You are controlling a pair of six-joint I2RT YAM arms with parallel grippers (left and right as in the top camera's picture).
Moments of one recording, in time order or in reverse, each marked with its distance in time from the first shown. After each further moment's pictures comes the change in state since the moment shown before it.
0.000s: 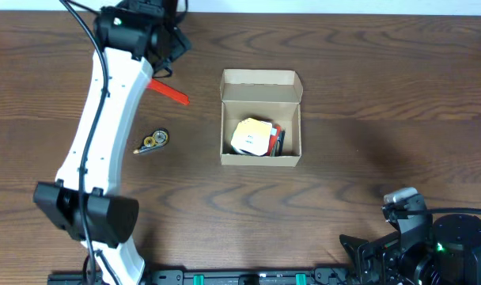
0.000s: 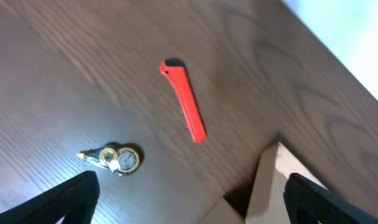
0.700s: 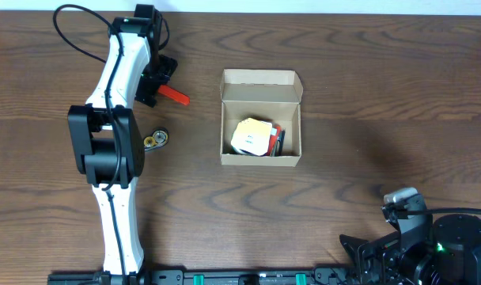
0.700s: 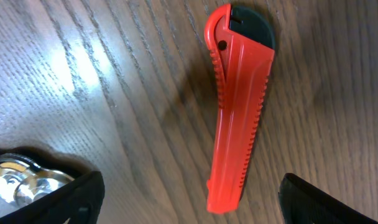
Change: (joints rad) left arm 0.160 0.443 0.004 0.093 0.247 -0.253; right arm 0.000 0.000 0.000 0.000 0.000 0.000
